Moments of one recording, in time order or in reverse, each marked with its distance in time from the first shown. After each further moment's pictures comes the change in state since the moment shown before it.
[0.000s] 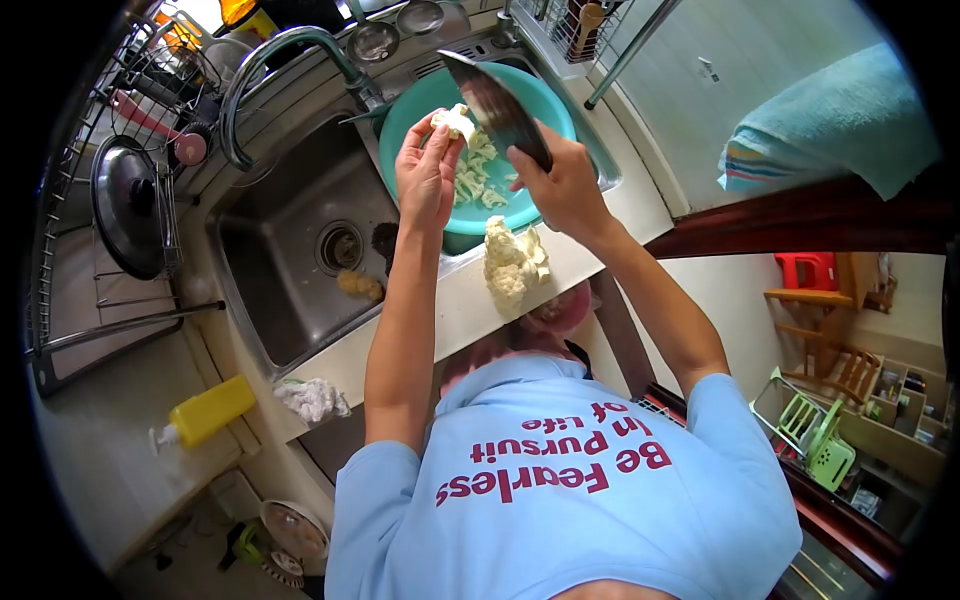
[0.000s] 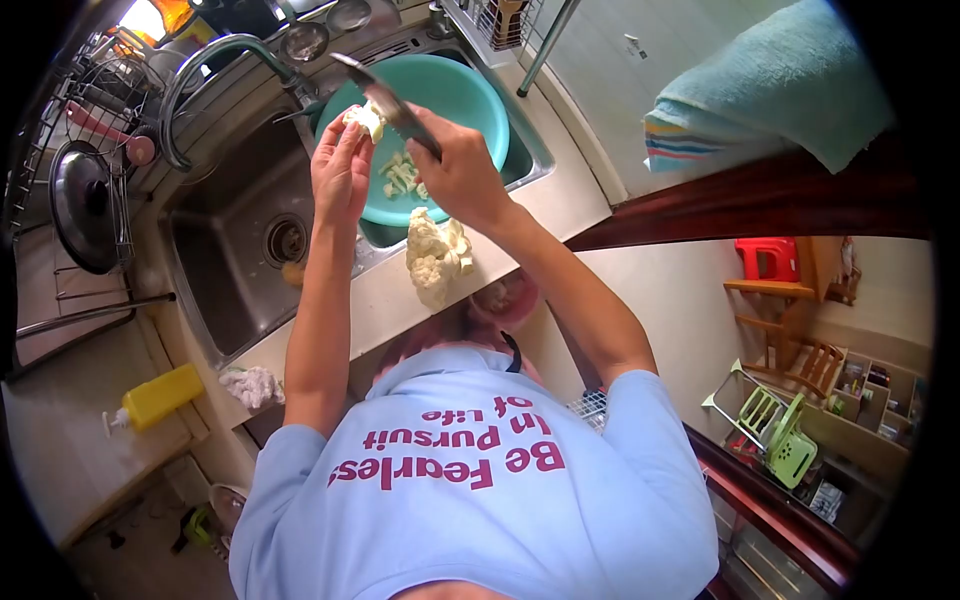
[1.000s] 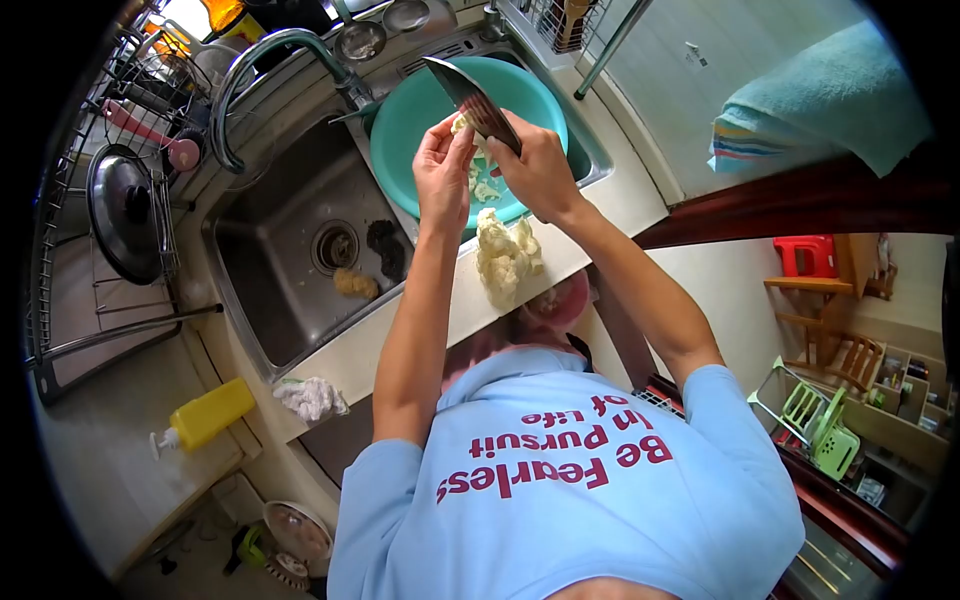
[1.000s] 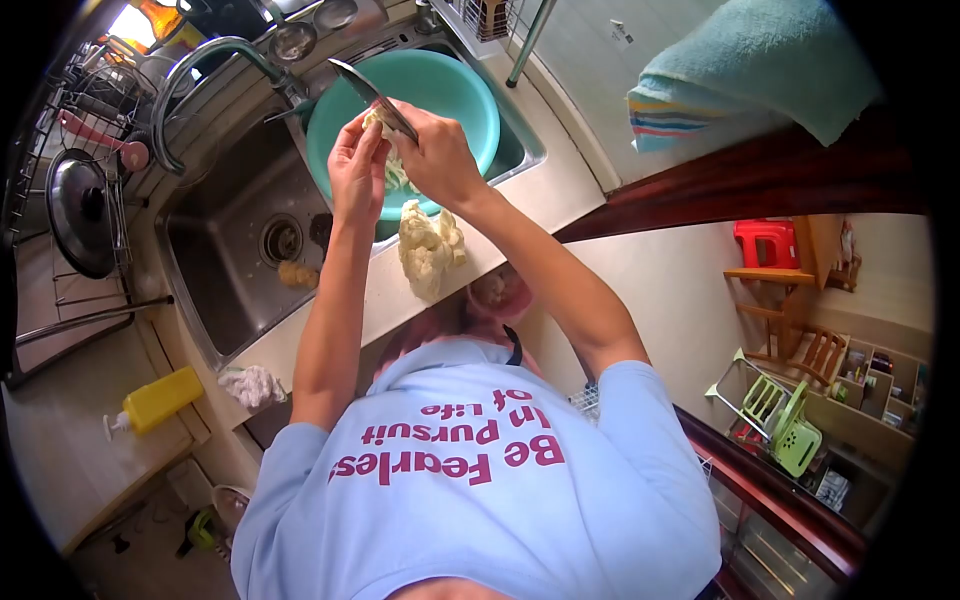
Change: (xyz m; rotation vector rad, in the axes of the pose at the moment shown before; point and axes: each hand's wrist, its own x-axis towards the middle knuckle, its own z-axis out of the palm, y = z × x) left_hand -0.016 -0.029 0.014 0.090 -0.032 0.041; right_hand 0.009 0.030 0.014 -0.032 0.082 -0.095
